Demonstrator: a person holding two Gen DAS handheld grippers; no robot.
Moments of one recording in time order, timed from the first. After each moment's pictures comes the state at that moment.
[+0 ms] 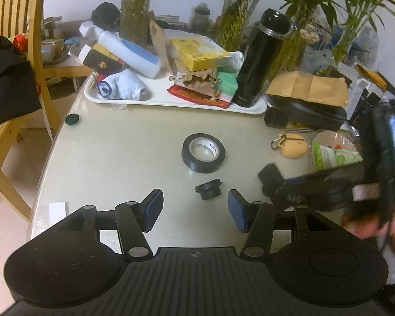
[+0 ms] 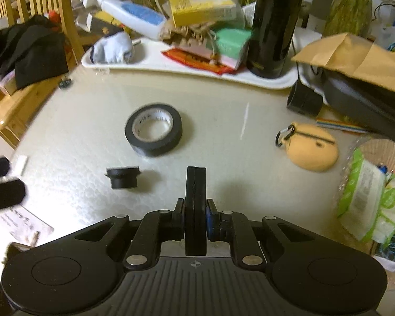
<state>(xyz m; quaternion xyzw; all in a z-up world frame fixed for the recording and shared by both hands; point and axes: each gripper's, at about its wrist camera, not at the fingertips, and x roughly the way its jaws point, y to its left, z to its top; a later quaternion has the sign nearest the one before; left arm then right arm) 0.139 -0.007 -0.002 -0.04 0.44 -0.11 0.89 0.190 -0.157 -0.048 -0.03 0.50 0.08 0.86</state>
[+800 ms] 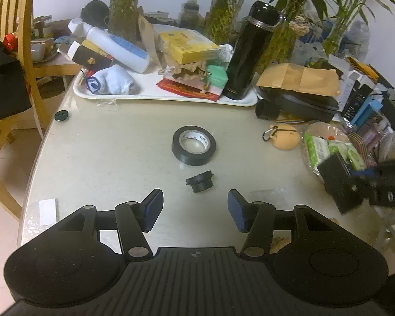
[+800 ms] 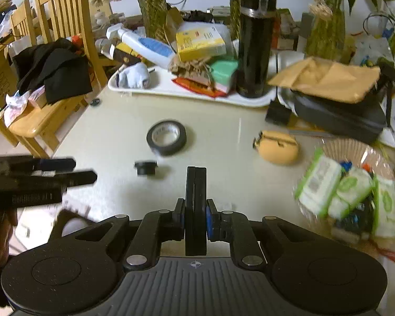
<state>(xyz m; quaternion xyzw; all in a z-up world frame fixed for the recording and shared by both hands) 0.136 -0.011 -0.009 -0.04 0.44 -0.13 0.89 0.115 -0.191 0.022 -0.01 0.48 0.10 0.87</state>
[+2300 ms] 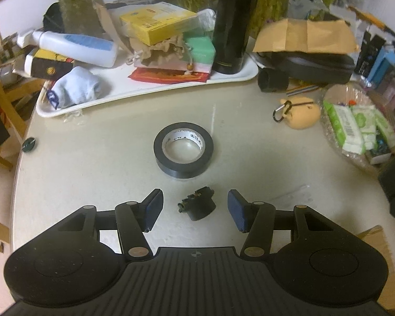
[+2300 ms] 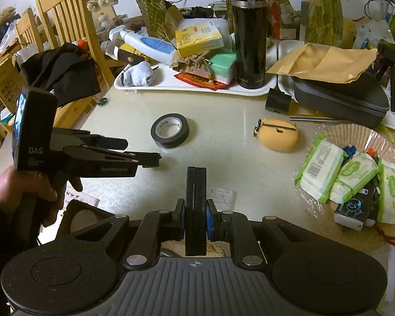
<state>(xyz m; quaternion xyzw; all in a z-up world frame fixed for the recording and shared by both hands) 0.200 -0.064 -0.051 0.07 0.48 -0.14 0.86 0.109 -0.216 0.023 0.02 0.48 0.12 0.87</state>
